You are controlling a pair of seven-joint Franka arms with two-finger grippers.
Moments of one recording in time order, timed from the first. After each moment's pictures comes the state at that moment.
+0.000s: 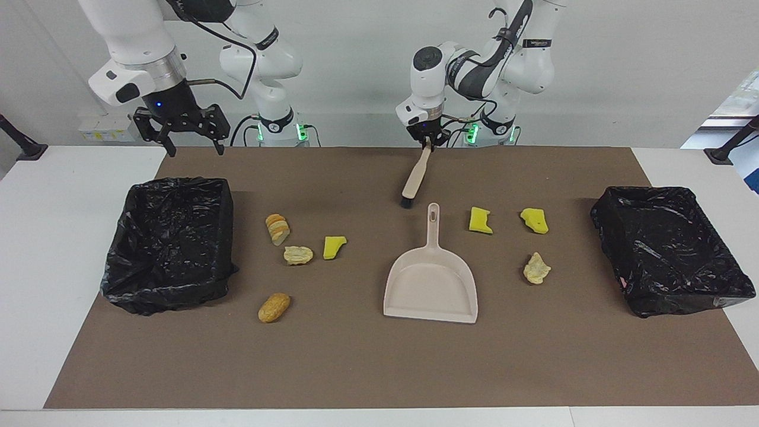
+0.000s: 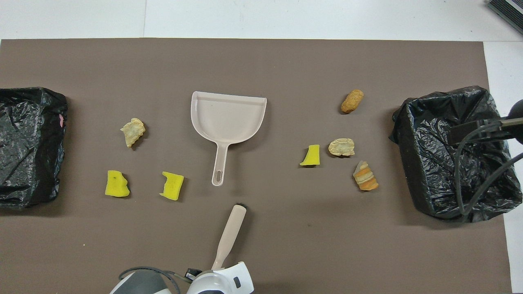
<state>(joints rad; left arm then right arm) -0.94 -0.33 -0.02 -2.62 -0.03 2.12 -0.47 0.03 -0.02 0.00 -1.56 -0.01 1.55 -0.05</state>
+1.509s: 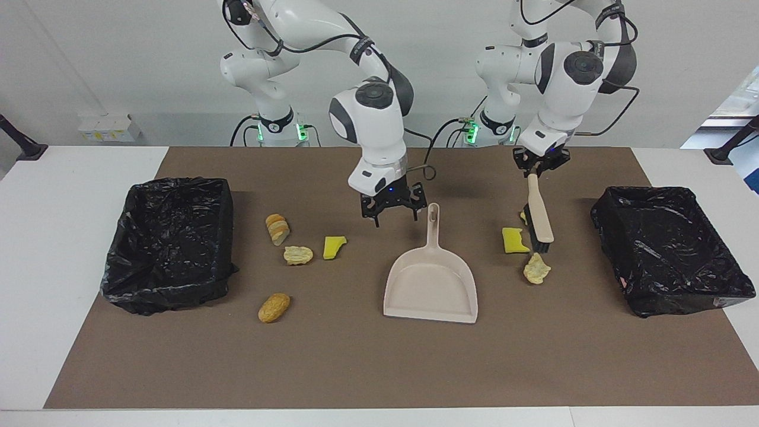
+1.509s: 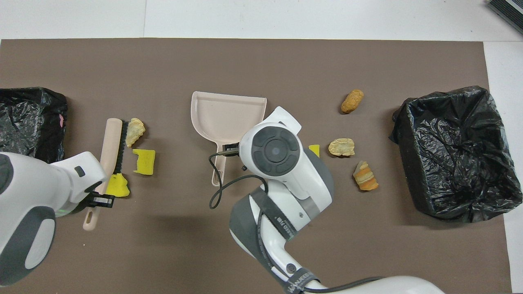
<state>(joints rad) -0.16 -0.27 0.01 -2.28 0.12 1.90 0.03 0.61 0.37 0.04 -1.67 -0.08 2.23 0.66</state>
